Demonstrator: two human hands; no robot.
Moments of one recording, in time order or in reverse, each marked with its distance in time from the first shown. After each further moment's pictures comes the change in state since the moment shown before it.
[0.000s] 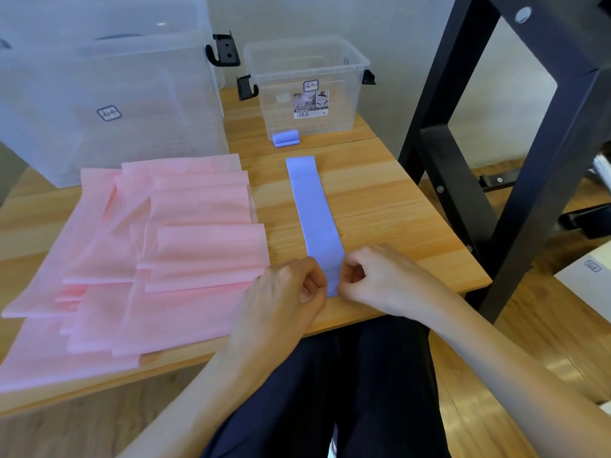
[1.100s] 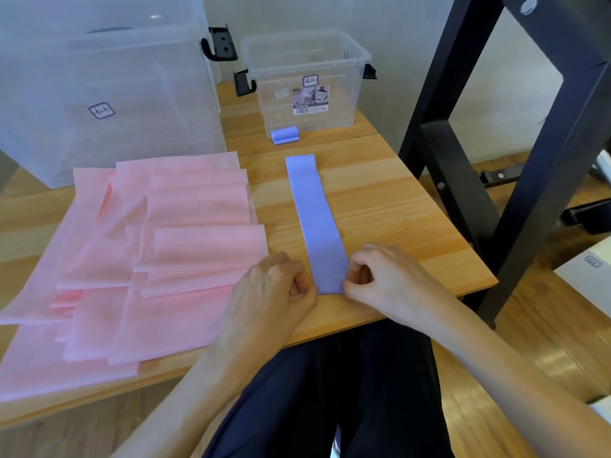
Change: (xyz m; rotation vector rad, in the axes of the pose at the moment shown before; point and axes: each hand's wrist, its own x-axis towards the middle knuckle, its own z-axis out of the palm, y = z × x) left_hand 0.009 -0.014 -0.006 0.102 0.020 0.018; right_hand 0.000 0.009 0.010 0.003 0.109 -0.033
